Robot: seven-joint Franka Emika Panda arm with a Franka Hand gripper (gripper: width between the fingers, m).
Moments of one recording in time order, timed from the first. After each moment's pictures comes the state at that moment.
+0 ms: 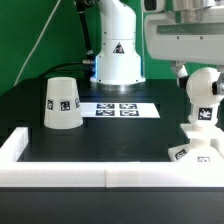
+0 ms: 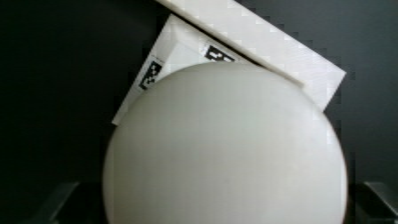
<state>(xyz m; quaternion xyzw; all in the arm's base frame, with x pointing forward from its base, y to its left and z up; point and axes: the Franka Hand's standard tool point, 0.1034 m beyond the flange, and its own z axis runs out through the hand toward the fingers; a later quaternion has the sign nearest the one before) 0.608 0.090 0.127 -0.87 0.48 0.04 0.07</state>
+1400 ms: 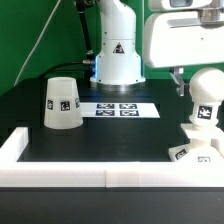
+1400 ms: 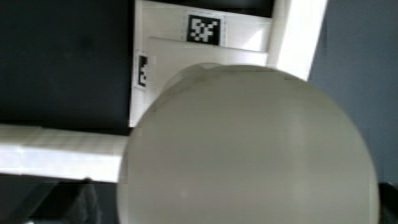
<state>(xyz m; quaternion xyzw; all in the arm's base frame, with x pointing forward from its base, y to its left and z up) 0.607 0.104 0.125 -0.99 -0.13 -0.02 0.02</state>
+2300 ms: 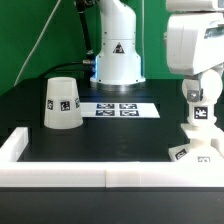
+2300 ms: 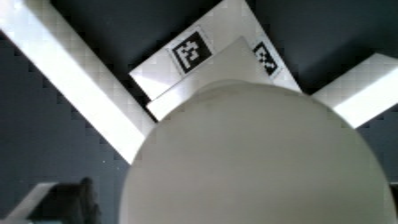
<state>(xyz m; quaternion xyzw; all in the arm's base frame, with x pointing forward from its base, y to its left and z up) 0.605 0.097 0.120 -0.89 -0.46 -0.02 0.00</state>
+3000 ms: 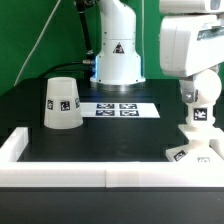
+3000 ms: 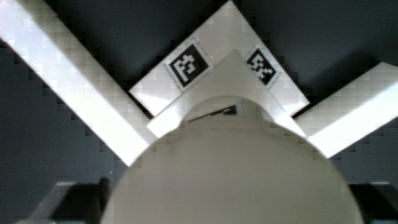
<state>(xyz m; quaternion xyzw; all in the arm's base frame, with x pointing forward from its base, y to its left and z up) 0.605 0.090 0.118 -0.89 -0.45 -0.02 0.00</state>
